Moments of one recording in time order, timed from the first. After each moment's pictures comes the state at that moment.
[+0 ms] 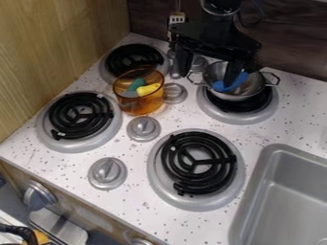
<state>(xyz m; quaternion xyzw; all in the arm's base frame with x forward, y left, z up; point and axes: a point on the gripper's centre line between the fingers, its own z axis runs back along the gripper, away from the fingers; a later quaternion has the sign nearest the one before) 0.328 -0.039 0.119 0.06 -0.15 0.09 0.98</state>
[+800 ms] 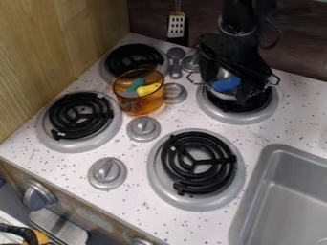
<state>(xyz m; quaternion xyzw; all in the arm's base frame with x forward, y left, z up) 0.348 -0.065 0.092 0.05 -0.16 -0.15 0.97</state>
